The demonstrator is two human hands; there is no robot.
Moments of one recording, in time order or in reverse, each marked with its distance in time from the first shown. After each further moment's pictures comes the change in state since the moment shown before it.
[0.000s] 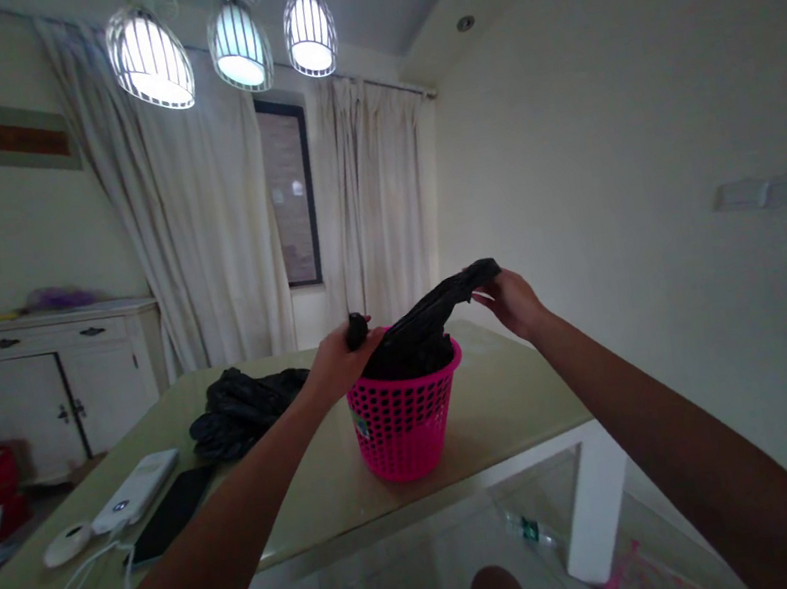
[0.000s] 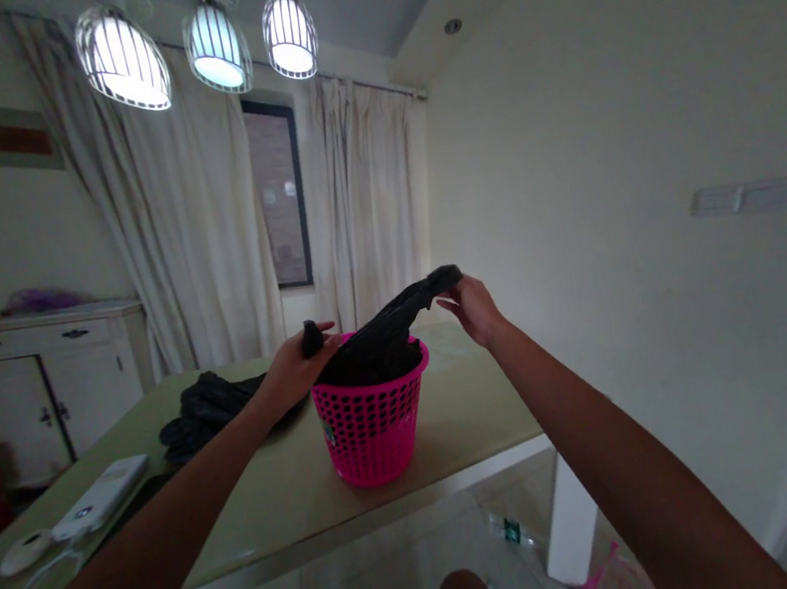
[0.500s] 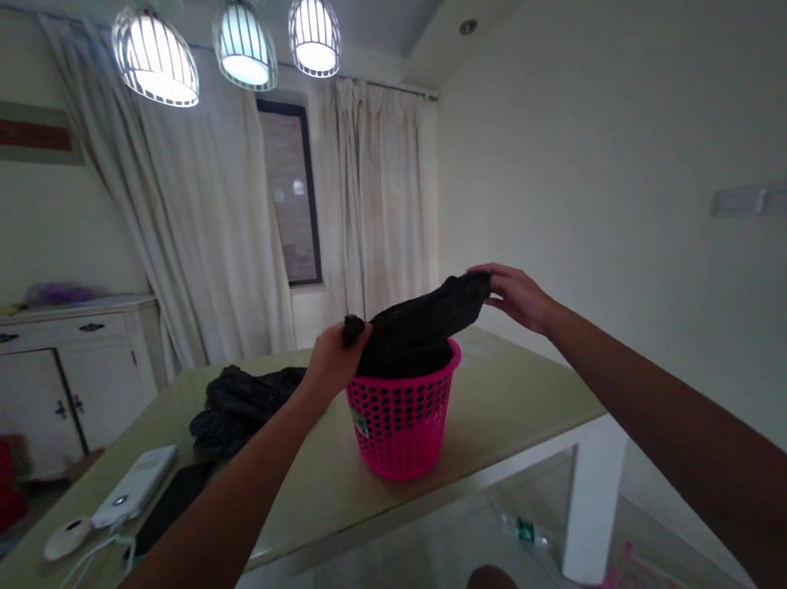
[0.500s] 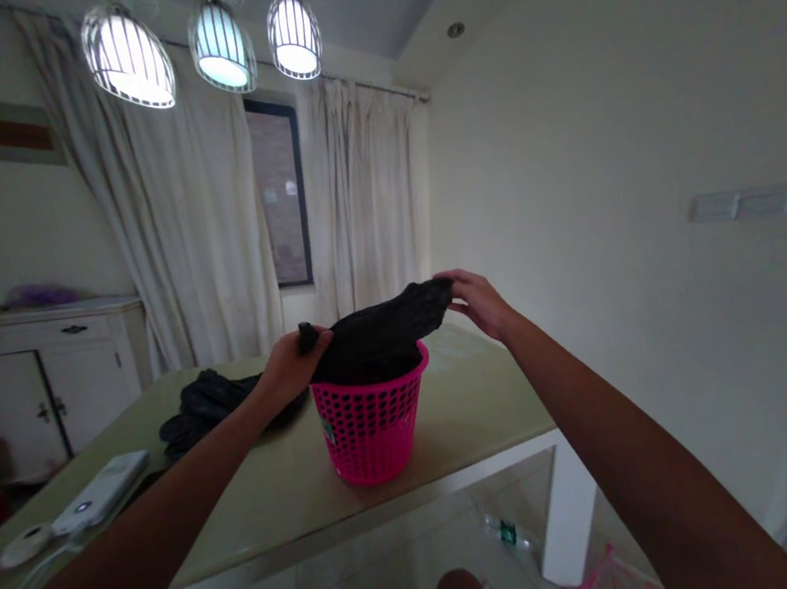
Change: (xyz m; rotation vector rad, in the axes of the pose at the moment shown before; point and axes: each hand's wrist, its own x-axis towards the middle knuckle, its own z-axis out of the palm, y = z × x) left_hand 0.006 -0.008 -0.005 0.048 0.010 -0.025; right_hand 0.003 -0.013 -0.018 -0.090 -0.163 0.028
